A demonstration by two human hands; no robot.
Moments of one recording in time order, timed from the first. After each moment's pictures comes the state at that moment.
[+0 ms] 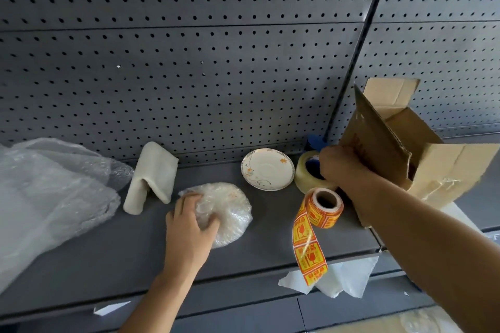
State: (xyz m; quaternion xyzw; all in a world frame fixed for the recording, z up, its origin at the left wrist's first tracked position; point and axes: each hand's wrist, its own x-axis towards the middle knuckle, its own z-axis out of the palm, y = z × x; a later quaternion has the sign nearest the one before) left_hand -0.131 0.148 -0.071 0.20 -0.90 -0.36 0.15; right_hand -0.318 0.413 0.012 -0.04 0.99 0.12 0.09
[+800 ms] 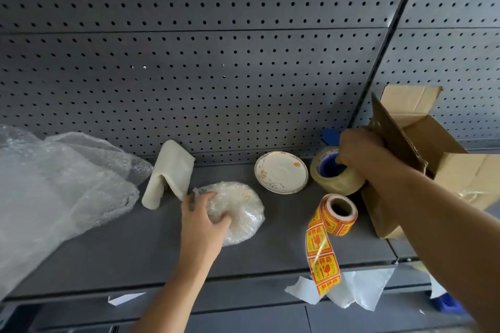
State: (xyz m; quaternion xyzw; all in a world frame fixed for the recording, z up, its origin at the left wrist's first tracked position) left_hand -0.132 0.149 -0.065 0.24 -0.85 -0.44 0.15; right_hand -0.337 0.404 0.055 -0.03 0.99 0.14 0.05
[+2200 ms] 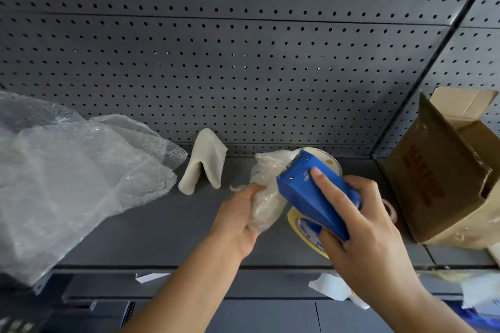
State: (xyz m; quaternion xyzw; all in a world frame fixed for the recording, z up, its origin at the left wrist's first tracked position) left_hand -0.129 0.150 -0.001 0.30 -0.42 -0.85 -0.05; right_hand -0.115 0.350 0.044 -0.28 0.90 -0.25 -0.20
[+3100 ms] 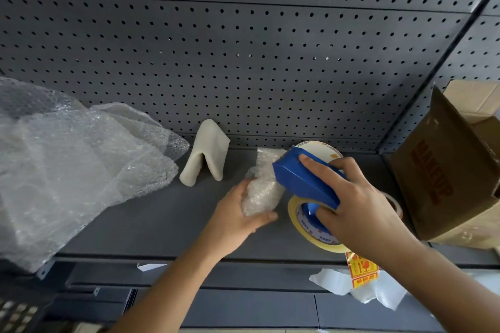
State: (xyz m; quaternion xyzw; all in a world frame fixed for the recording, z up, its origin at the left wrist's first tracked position) left_hand -0.106 0.121 -0.040 0.10 -0.79 -0.60 -0.01; right_hand -0.162 0.342 0.043 -0.29 0.94 -0.17 -0.04
